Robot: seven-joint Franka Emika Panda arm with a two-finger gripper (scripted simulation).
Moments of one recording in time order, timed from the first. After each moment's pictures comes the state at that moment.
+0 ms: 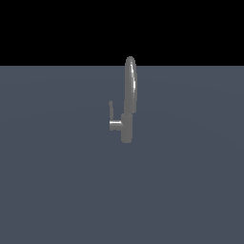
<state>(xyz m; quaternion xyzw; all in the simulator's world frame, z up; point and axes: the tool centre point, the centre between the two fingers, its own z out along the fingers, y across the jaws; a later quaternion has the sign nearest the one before) -0.245 0.106 0.590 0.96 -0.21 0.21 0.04</state>
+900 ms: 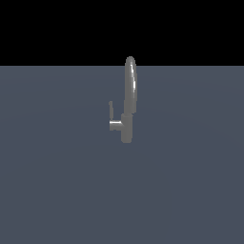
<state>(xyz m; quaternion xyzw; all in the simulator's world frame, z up) -0.173 0.203 0.552 0.87 -0.37 0.32 0.11</state>
